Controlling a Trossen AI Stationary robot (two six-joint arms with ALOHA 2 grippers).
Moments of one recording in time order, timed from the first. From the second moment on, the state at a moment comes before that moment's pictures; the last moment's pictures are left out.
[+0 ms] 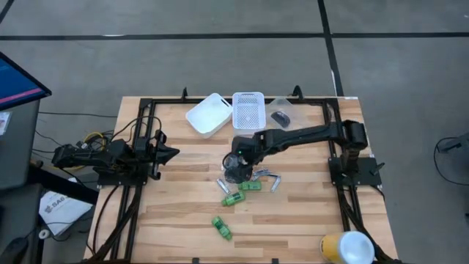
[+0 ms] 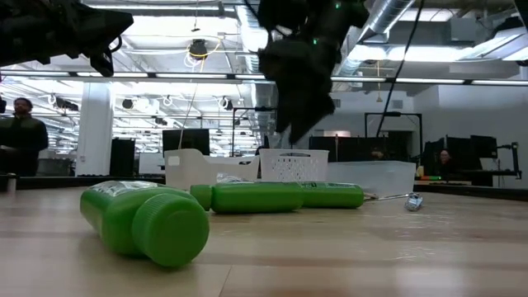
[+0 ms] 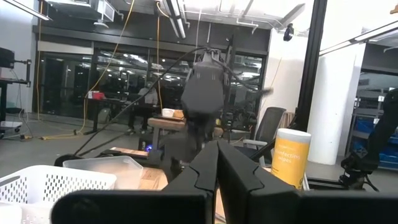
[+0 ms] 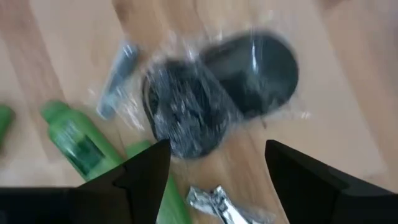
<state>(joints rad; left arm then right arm) -0.08 0.08 0.01 0.37 -0.15 -0.09 -0.02 1.90 1.45 -0.74 0.00 0.39</state>
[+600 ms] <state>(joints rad) -0.08 0.11 0.01 0.38 -0.15 -0.09 -0.07 2.04 1.45 -0.72 -0.10 0.50</state>
